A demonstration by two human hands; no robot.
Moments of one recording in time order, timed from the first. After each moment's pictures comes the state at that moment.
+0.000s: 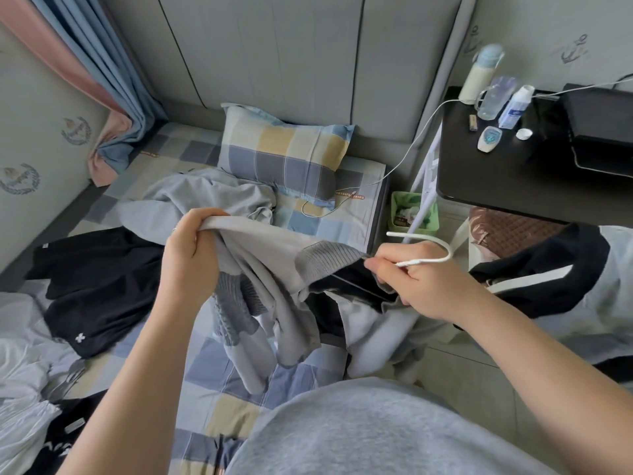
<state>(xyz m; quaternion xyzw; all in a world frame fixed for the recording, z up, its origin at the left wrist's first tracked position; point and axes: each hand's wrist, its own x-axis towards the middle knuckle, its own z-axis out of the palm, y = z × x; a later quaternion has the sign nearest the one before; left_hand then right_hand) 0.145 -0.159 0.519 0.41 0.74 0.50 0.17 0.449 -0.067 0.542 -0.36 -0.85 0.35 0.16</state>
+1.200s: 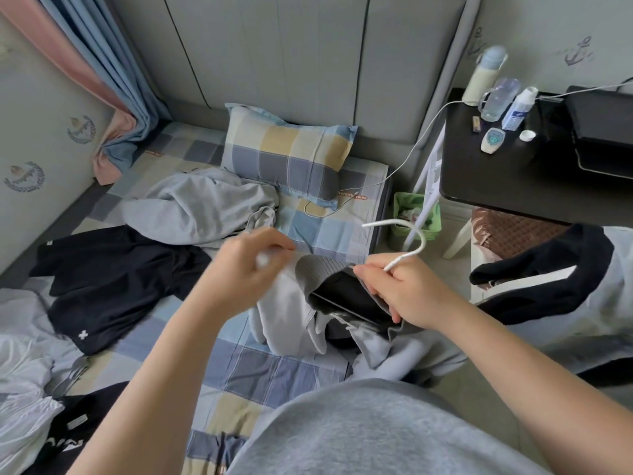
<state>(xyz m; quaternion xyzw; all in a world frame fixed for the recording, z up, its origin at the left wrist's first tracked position) 0.177 -0.160 0.531 0.64 0.68 0.30 0.20 0.431 -0.084 0.527 -0.39 -0.77 0.48 0.16</state>
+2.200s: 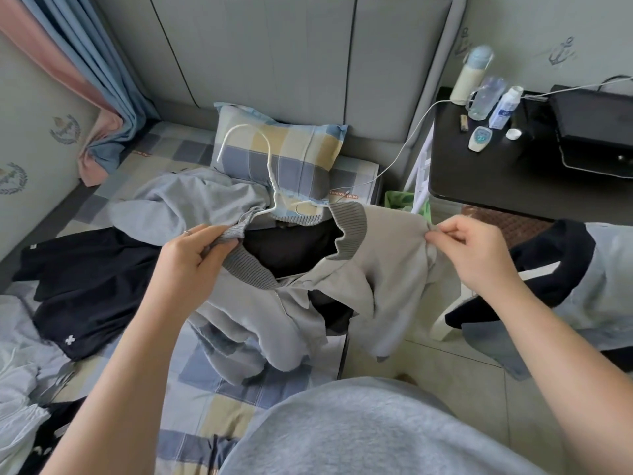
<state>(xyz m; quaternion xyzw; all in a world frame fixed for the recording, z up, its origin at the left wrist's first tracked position) 0.145 -0.171 0.525 0.60 0.72 0.35 0.07 0.510 -0.020 0.499 -0.52 -0.70 0.35 0.33</state>
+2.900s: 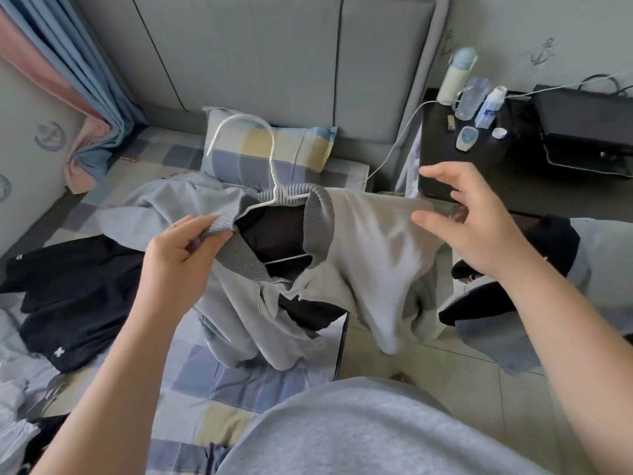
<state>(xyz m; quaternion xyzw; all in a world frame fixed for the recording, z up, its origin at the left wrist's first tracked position) 0.154 -0.164 0.532 0.53 0.70 0.46 0.12 0.503 -0.024 0.563 -0.42 -0.78 0.33 0.32</state>
